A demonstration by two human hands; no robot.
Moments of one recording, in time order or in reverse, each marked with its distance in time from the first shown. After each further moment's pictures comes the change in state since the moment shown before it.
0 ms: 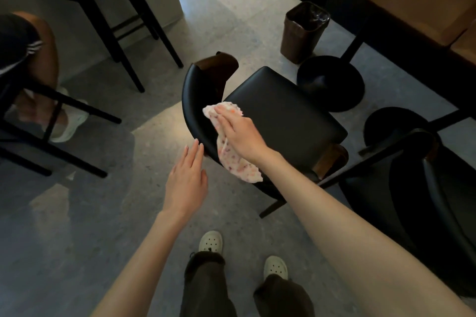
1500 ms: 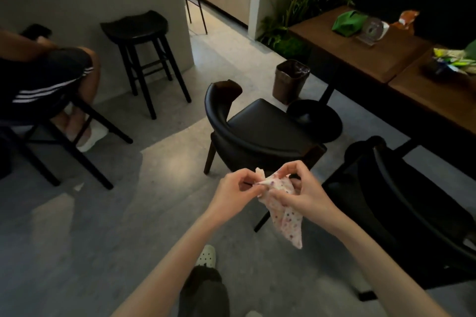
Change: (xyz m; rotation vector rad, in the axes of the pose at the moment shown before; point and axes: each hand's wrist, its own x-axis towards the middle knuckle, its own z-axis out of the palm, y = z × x) left_hand -0.175 0.067 -0.044 -0.921 -0.133 0.204; right_hand -0.297 -0.044 -0.012 0.115 0.121 0.048
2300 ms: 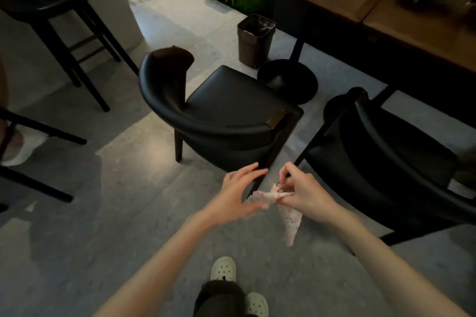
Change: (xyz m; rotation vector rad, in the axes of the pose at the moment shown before) left_hand 0.076 -0.098 0.090 0.471 -0.432 0.072; right_hand 0.024 0.141 -0.037 -0.214 -0.025 0.216
